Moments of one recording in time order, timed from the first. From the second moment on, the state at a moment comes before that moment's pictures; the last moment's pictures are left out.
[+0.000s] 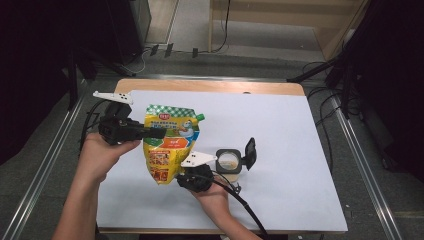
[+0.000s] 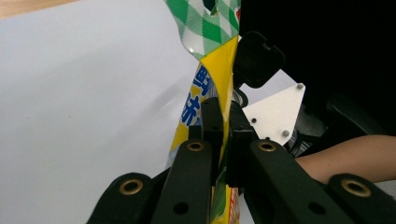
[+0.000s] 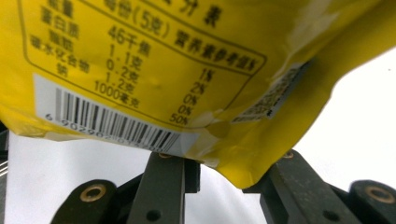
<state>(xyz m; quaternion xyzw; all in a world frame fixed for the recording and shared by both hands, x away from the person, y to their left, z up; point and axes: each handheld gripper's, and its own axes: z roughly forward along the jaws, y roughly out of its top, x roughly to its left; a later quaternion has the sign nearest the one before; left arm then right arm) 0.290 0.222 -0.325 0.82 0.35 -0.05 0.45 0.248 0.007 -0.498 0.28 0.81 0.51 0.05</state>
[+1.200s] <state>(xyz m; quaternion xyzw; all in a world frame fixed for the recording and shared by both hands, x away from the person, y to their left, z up) 0.298 0.180 -0.353 0.83 0.35 -0.08 0.43 0.222 -0.008 -0.484 0.24 0.84 0.49 0.03</state>
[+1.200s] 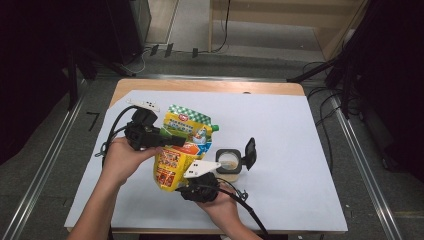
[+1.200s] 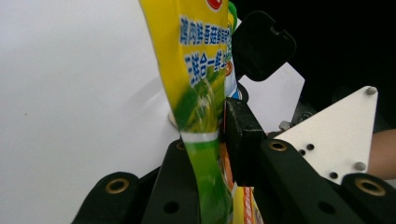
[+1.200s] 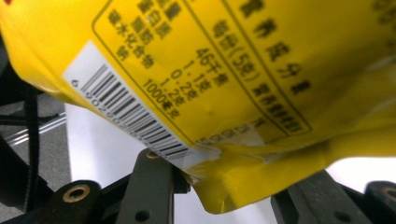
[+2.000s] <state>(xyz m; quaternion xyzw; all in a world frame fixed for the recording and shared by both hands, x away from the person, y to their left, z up) 0.287 0.139 -0.360 0.86 0.34 -0.07 0.38 0.202 -0.019 -0.472 0.22 0.85 0.49 0.01</state>
